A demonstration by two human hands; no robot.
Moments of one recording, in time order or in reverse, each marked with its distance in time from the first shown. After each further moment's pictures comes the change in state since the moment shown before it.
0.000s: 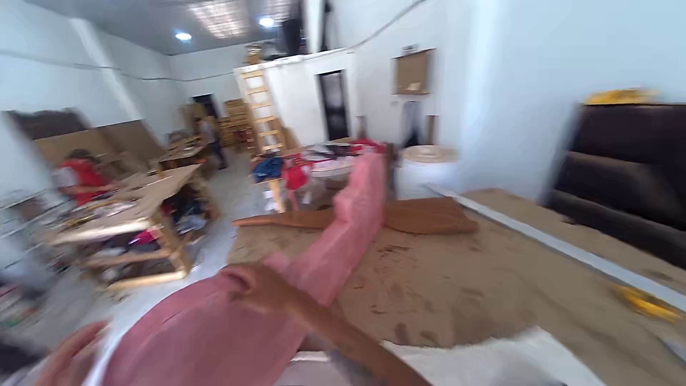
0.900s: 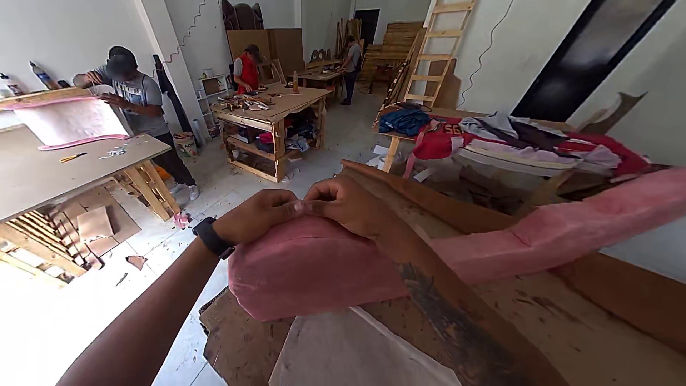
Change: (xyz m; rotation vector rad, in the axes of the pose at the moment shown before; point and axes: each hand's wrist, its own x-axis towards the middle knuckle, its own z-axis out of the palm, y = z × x) left_hand 0.071 -0.004 0.011 0.004 -0.481 -0.377; right_hand 0.107 -0.063 0.029 0.370 -0.463 -0.005
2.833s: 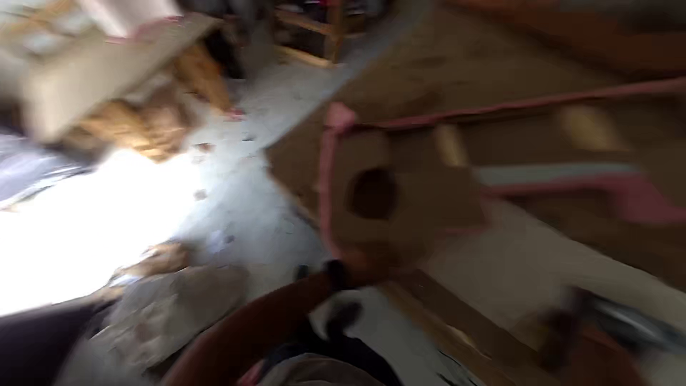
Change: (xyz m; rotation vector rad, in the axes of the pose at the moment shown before) left_hand -0.290 -0.127 0.463 0.496 -0.231 0.154; right_hand -0.679 0.092 0.232 -0.172 1.090 0.729
